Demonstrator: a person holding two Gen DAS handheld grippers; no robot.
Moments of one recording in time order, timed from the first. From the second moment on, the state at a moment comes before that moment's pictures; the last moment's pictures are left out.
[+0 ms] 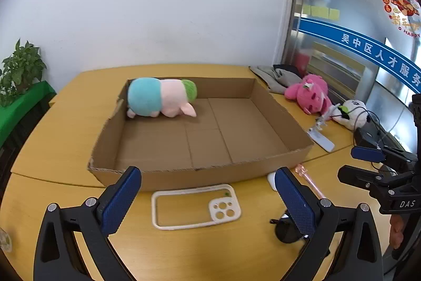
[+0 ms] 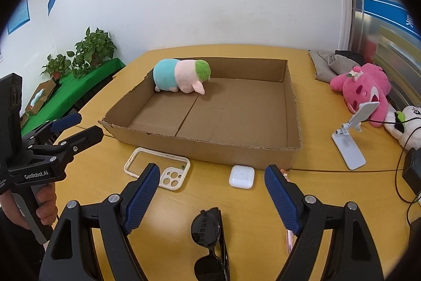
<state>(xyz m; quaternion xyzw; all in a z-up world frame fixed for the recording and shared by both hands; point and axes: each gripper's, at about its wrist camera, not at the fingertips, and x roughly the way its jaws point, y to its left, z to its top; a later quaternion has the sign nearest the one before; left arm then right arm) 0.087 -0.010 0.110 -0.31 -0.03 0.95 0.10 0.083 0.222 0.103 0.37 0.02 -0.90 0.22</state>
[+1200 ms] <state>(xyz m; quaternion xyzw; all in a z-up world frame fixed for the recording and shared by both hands) 0.057 0.078 -0.012 -0.51 -0.07 0.83 0.21 0.124 0.243 -0.032 0.52 0.01 -0.79 0.32</state>
